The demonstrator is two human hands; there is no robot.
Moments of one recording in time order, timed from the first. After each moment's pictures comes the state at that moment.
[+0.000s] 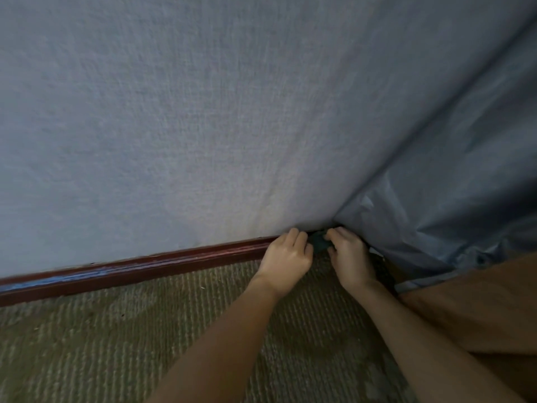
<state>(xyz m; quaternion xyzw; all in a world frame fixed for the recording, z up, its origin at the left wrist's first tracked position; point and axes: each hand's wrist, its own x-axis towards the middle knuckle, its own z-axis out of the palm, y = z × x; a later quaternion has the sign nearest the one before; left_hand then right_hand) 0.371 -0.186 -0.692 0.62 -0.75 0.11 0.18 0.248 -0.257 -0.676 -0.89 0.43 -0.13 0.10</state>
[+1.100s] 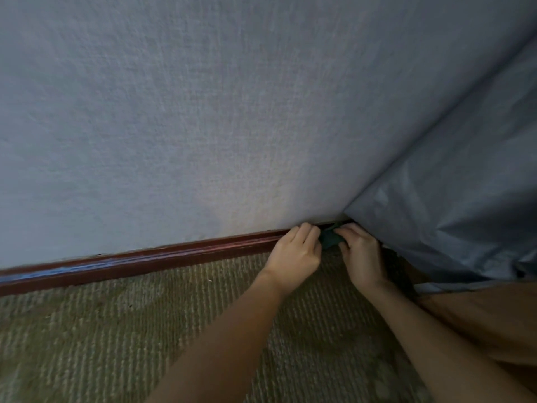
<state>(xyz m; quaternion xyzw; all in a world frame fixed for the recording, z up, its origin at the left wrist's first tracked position) 0.370 -0.188 -0.707 0.61 -0.76 0.15 0.16 0.249 -0.257 -0.690 -0.88 0.44 -0.17 0.10</state>
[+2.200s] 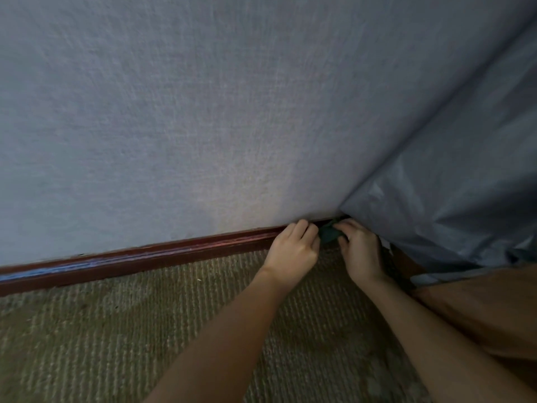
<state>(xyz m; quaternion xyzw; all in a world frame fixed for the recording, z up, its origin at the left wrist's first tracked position) 0.359 -0.198 -0.709 0.63 -0.75 0.14 0.16 0.239 -0.270 -0.690 -0.84 0.50 -0.15 0.16</state>
